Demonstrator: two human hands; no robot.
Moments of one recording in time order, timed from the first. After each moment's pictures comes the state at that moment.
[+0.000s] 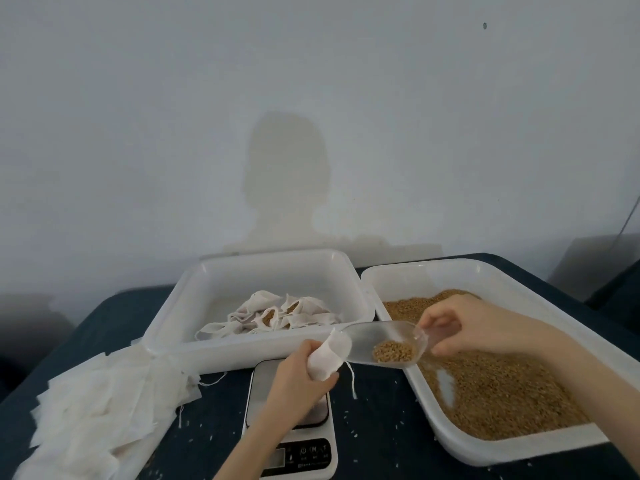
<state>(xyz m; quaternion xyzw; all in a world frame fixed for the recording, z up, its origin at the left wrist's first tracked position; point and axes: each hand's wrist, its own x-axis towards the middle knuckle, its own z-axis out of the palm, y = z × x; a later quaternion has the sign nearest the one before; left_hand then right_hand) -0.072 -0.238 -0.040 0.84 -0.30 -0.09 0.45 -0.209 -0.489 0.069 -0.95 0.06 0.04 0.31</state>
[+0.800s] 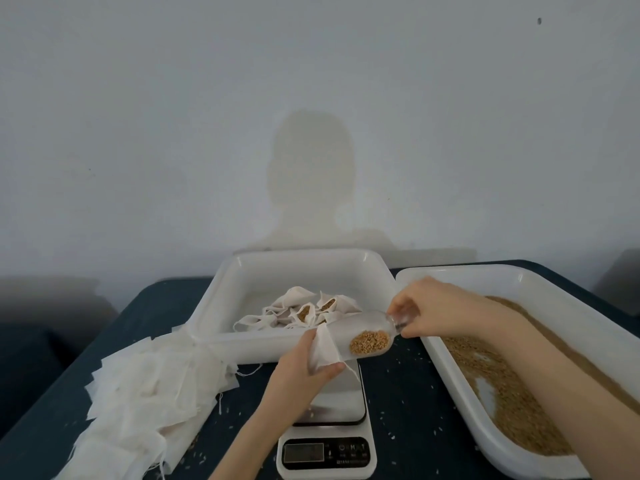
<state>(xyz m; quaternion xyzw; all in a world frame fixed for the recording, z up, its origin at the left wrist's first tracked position) -0.046 -0.190 -0.035 0.85 -0.28 -0.08 0.44 -0.136 -0.406 0.092 -0.99 0.04 0.02 0.14</state>
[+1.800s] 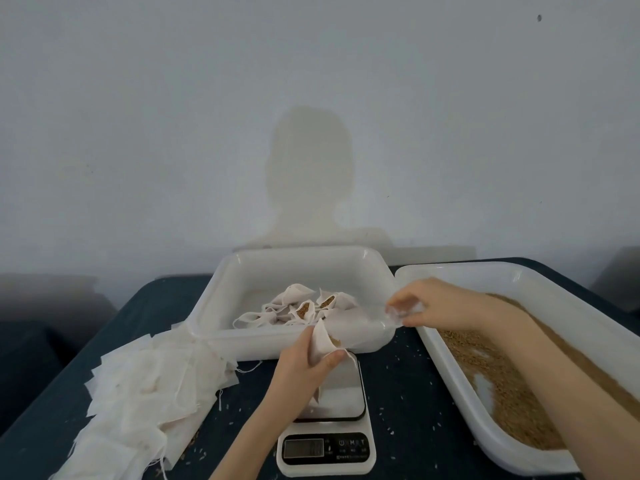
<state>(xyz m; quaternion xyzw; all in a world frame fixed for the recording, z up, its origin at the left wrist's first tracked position) -0.057 -0.191 -0.025 0.80 -0.28 -0.08 0.52 -0.134 -0.416 0.089 -0.99 0.03 0.05 0.16</state>
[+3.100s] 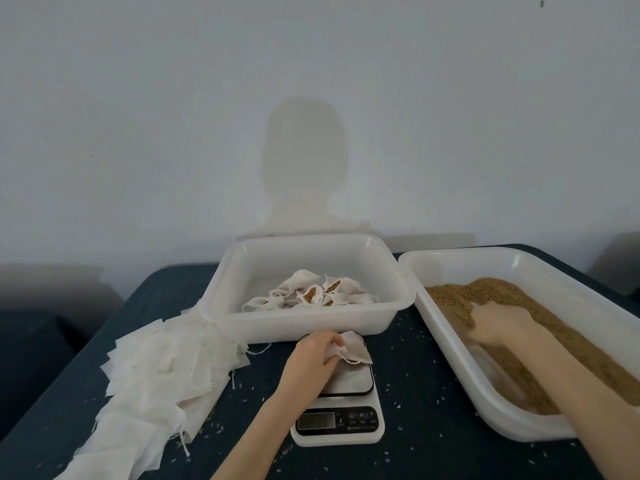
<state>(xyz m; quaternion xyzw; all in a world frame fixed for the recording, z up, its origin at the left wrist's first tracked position) -0.041 -0.192 -0.065 0.87 -0.35 -0.02 0.34 -0.163 -0.467 0.022 -0.94 0.28 0.17 -0.08</state>
